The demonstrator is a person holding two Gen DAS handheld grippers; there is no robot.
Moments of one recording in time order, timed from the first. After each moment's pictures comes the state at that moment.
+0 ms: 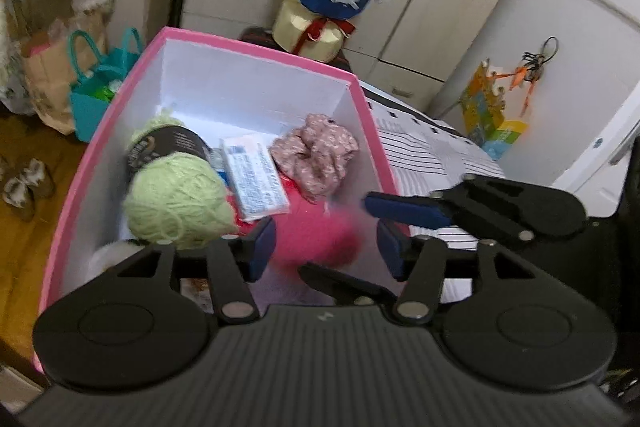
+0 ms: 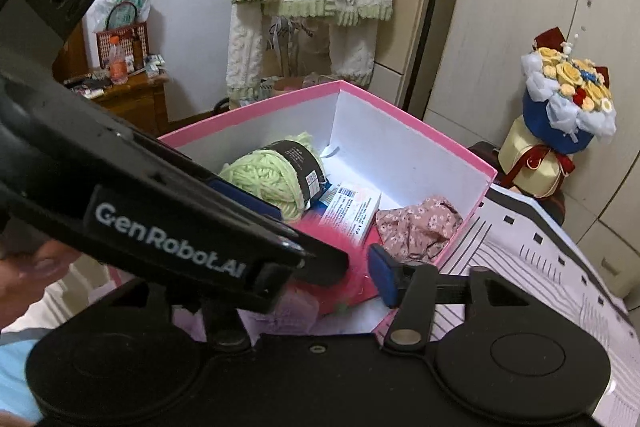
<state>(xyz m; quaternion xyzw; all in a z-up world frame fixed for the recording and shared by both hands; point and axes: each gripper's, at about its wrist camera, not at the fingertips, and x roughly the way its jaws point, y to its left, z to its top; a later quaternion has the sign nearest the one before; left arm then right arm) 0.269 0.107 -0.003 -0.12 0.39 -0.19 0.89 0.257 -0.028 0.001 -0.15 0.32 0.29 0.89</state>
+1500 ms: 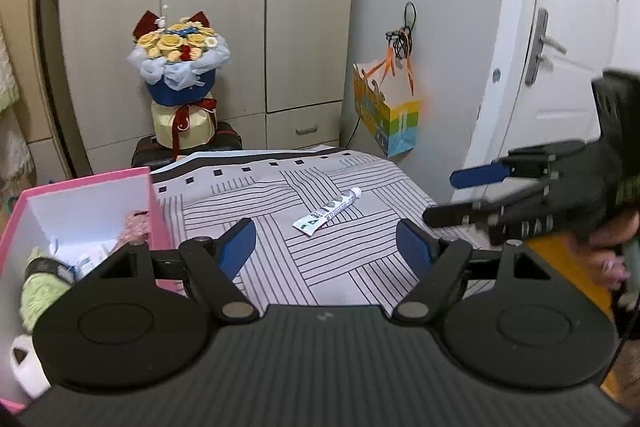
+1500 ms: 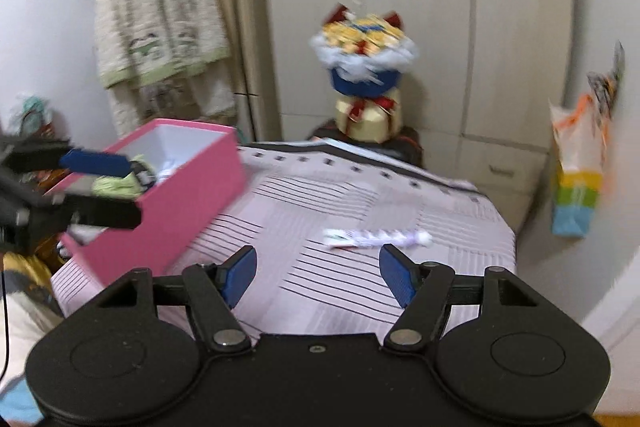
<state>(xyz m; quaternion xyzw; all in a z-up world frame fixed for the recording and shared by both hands) 0.175 -0.066 0.049 0.05 0.26 -0.31 0.91 0.194 -0.304 0.021 0.01 0.32 0.14 0.94</state>
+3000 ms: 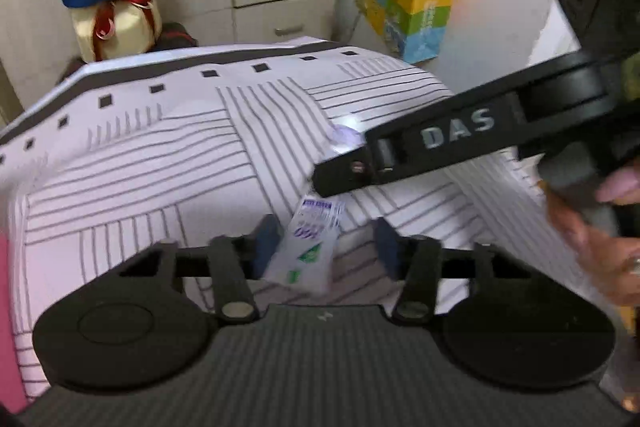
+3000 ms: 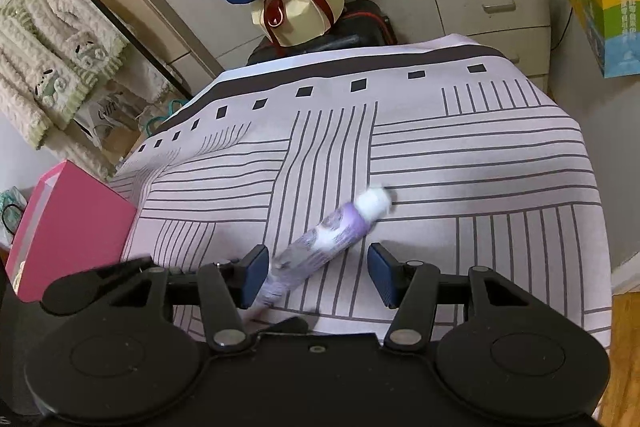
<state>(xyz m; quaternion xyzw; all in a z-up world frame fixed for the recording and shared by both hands) 0.346 -0.206 -0.087 0.08 0.40 -0.32 0.86 0.394 -0.361 -0.110 0.20 0.46 0.13 0.86</state>
